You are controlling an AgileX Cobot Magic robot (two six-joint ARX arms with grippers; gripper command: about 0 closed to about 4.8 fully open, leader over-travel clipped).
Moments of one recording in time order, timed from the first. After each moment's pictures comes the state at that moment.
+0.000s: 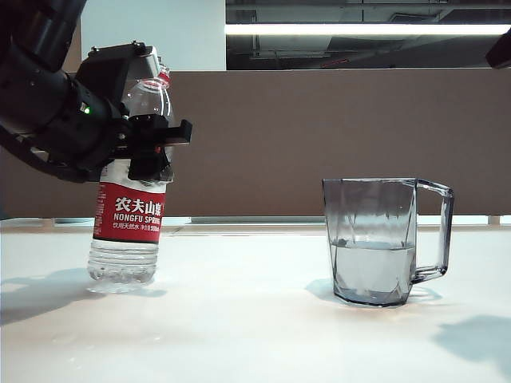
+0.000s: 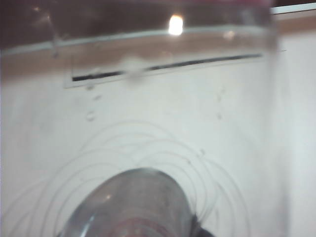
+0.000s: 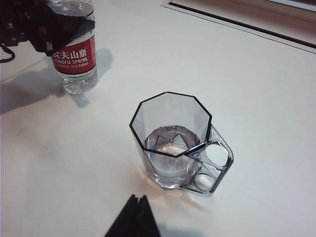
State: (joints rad) left arm -0.63 1.40 0.49 0.62 -0.31 -0.09; right arm 0.71 0.37 0.51 -0.56 0.07 0.05
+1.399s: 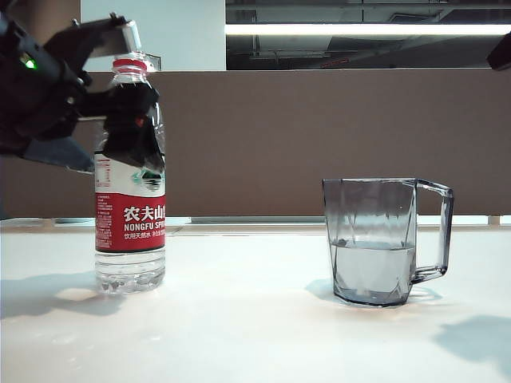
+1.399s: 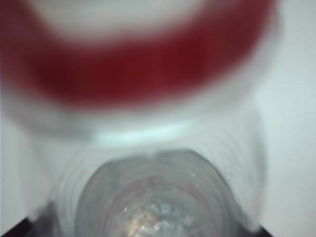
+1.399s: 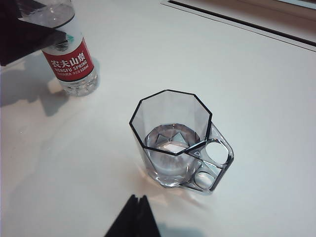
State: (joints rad) left arm -0.63 1.12 0.49 0.19 -0.24 -0.06; right arm 0.71 0.37 0.51 -0.57 0.07 0.05
